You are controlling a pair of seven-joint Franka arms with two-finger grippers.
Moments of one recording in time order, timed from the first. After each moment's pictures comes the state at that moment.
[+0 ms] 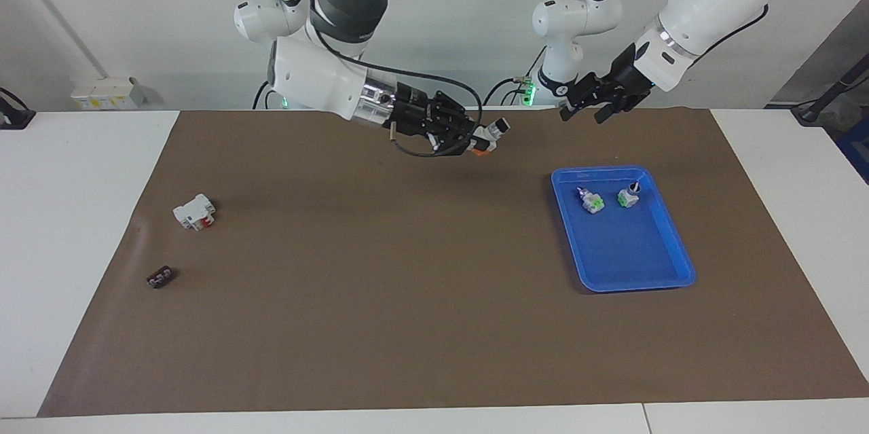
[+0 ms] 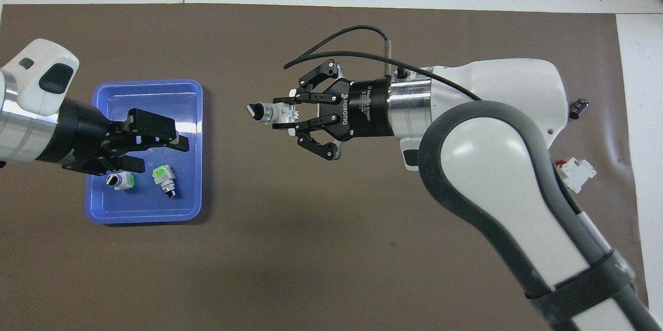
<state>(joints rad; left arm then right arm) 0.11 -0.09 -0.25 -1.74 -0.52 1.59 -0.40 0.40 0.18 0.09 -1.70 1.22 2.18 1.40</state>
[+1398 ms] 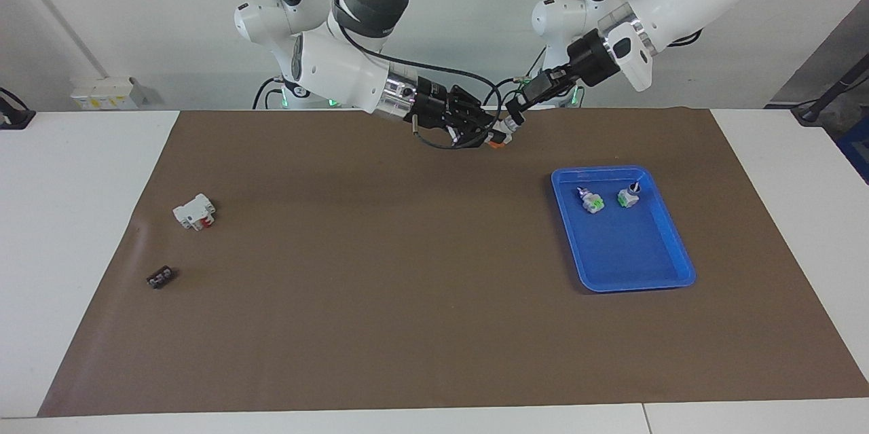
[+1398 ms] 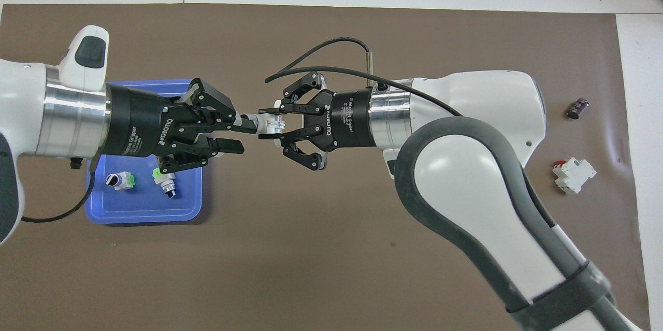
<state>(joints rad) 0.02 -0.10 -0.28 -1.79 -0.84 1.81 -0.70 0.43 0.18 0.09 -1.71 1.22 2.21 1.40</state>
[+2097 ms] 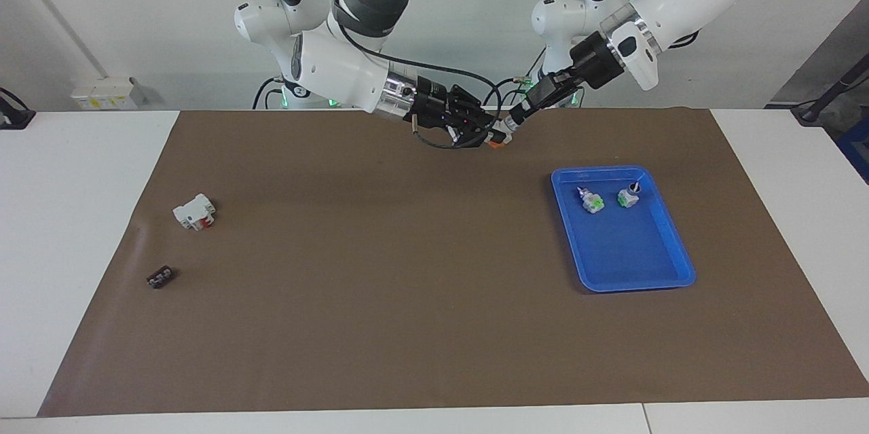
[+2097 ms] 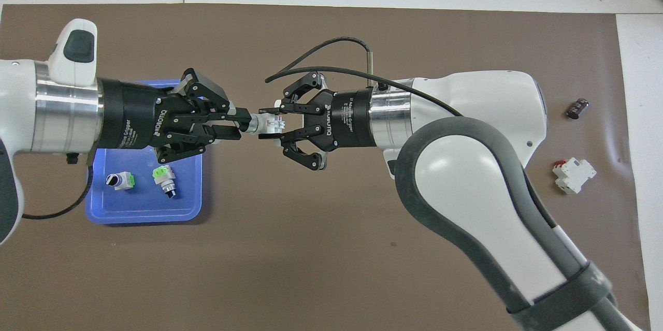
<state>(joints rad) 0.02 -0.10 -0.27 -1.79 -0.84 1.87 -0.67 0.43 0.18 0.08 -1.71 1.22 2.21 1.40</state>
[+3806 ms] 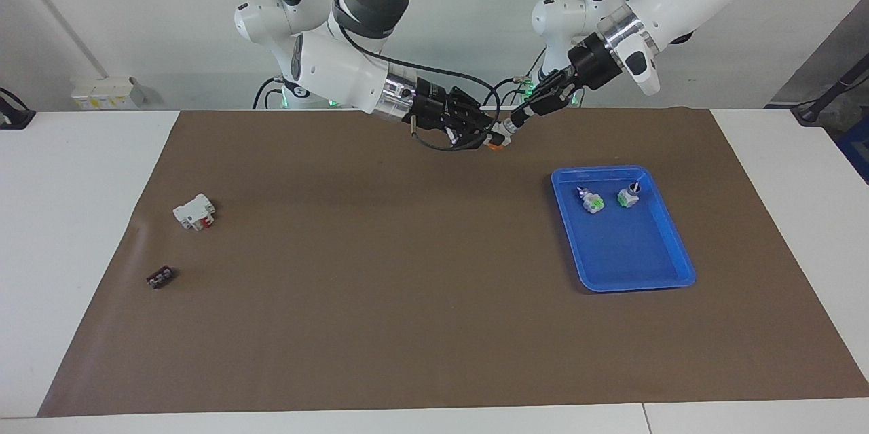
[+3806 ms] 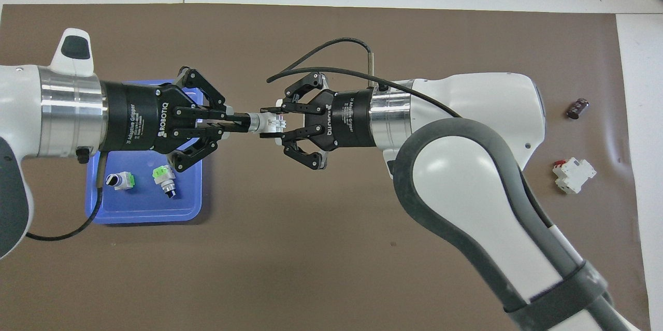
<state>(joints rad) 0.02 -0.12 -0.28 -1.83 -0.85 1.93 -1.24 0.43 0.18 0.09 -1.72 1.22 2.23 1.40</state>
